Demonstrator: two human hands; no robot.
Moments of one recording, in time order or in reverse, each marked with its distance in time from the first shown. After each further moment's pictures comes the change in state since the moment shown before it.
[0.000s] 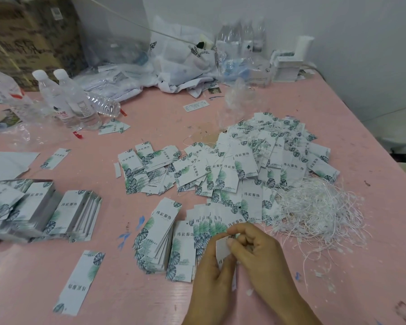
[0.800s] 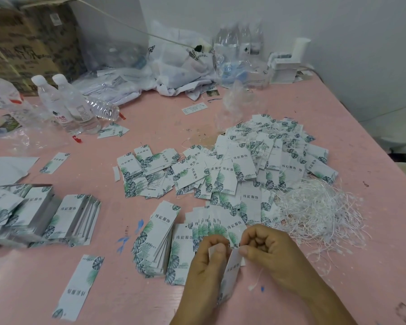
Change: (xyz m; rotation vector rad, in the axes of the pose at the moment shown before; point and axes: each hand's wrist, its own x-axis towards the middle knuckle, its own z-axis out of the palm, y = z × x) left_hand 0.000 0.024 -0.011 -0.123 0.003 -0.144; right_hand 0.015 0.003 -0.042 0.079 -0.261 -0.030
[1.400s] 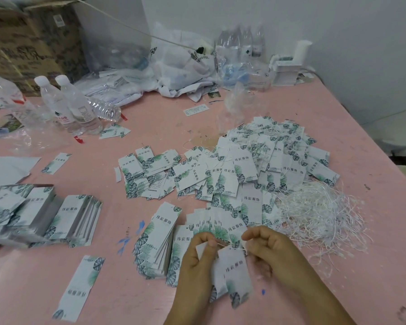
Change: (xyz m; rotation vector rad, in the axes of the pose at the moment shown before) left_hand 0.012 -0.002 -0.008 -0.207 0.127 -0.031; right_hand 0.002 0.017 -0.001 0.200 0.074 0.249
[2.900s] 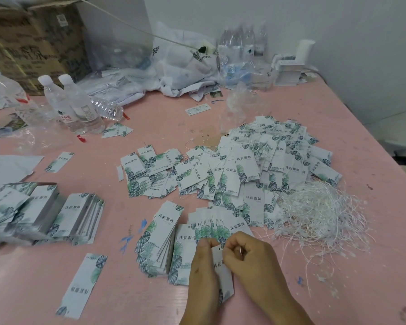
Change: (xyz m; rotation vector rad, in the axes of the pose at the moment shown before) left_hand -0.011 -0.012 0.012 0.124 0.212 -0.070; right_hand -0.009 -0.007 0.056 -0.532 0.217 -0.261
